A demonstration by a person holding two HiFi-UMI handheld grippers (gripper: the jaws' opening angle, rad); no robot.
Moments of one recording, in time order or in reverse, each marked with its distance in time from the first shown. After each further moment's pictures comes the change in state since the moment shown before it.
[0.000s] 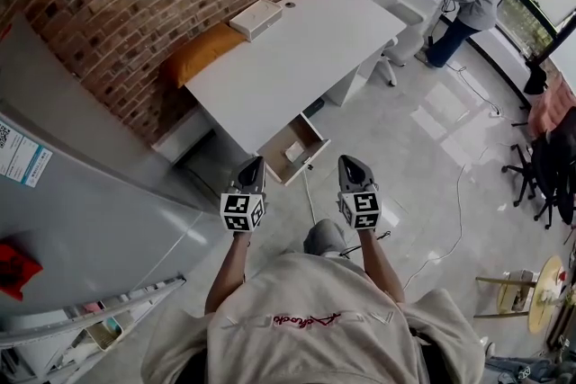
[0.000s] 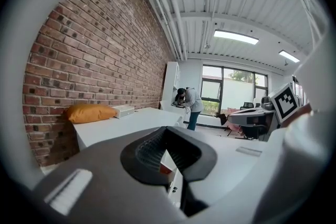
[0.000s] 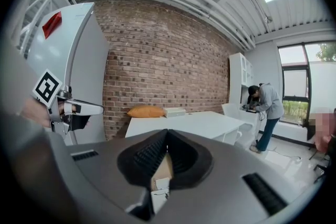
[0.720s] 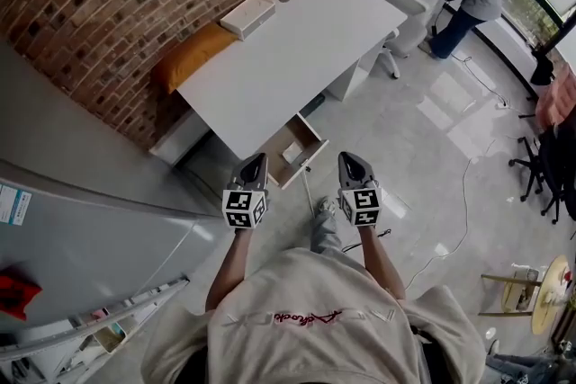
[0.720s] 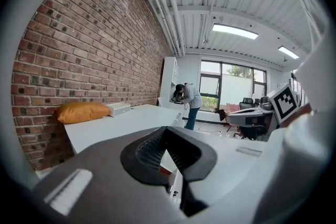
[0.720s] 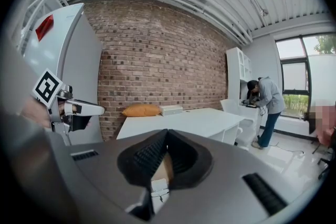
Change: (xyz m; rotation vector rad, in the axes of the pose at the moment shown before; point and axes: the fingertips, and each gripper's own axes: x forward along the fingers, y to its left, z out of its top) left arm 0.057 -0.011 -0.006 0.024 0.043 -0.016; right arm 0.030 -0.042 -0.019 0.044 0.010 0.003
